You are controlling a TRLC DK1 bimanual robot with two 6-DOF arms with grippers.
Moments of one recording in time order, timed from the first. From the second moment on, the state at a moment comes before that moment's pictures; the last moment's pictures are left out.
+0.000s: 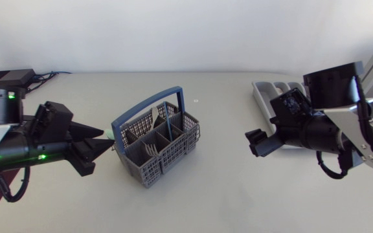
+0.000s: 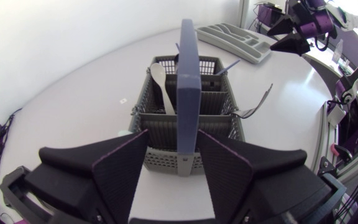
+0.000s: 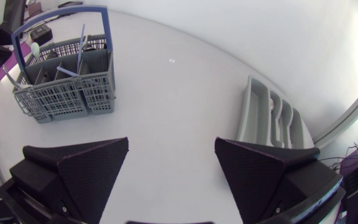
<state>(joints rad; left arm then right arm) -0.14 1.00 0.59 -0.30 0.41 0.39 0.37 1.16 0.70 -0.27 0.07 -0.21</state>
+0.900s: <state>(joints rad) 0.04 1.19 0.55 -0.27 0.45 0.50 0.42 1.72 1.02 -0.09 -0.15 -0.15</state>
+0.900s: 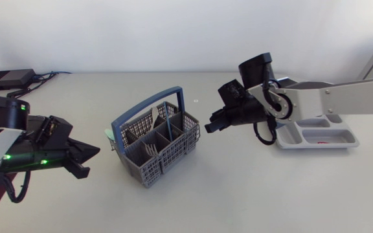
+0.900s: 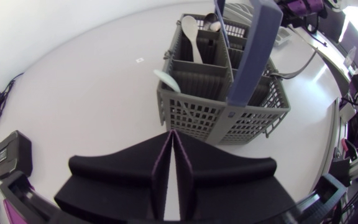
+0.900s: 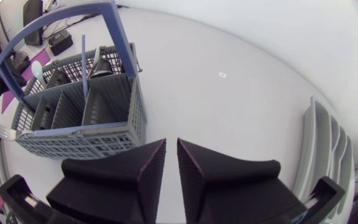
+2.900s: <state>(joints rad) -0.20 1.75 0.93 -0.06 0.41 0.36 0.42 1.56 0.83 -0.16 -0.22 -0.13</state>
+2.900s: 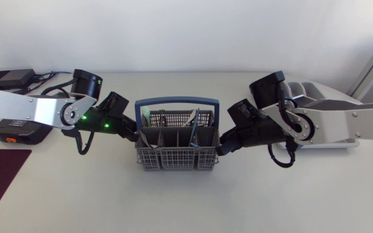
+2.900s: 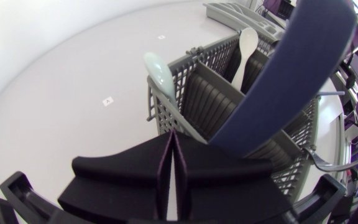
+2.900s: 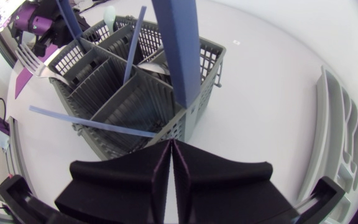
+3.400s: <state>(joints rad) -0.15 1.44 0.76 -0.11 0.43 0.44 0.38 1.40 0.76 -0.14 -0.20 -0.13</state>
